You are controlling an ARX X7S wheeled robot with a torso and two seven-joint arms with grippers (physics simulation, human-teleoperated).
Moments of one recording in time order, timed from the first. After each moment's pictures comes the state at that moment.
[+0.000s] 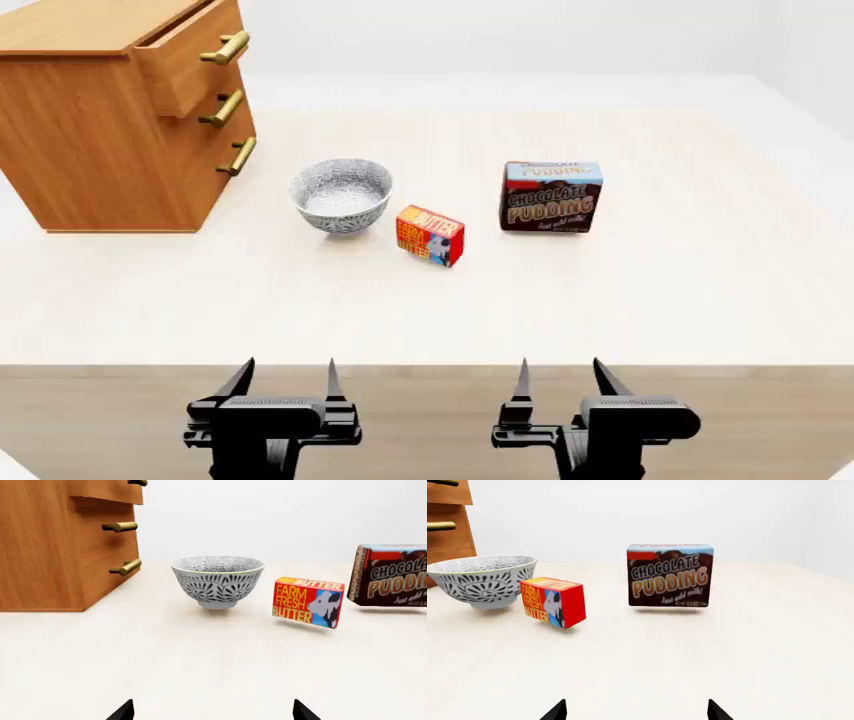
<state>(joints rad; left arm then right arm) 0.00 0.00 0.00 0.00 0.00 0.00 0.00 0.00 0.00 0.00 0.00 0.00 0.00 0.00</state>
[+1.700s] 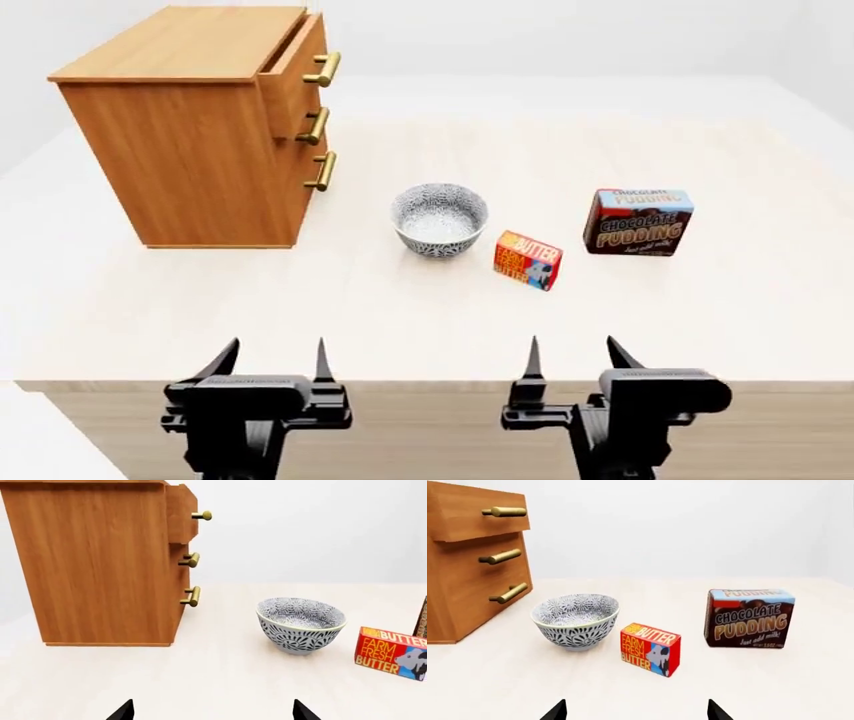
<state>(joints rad) 0.01 -0.15 0.12 0.27 -0.16 -0.23 -0.16 0.00 0.16 -0.11 -0.31 0.18 0.30 0.16</state>
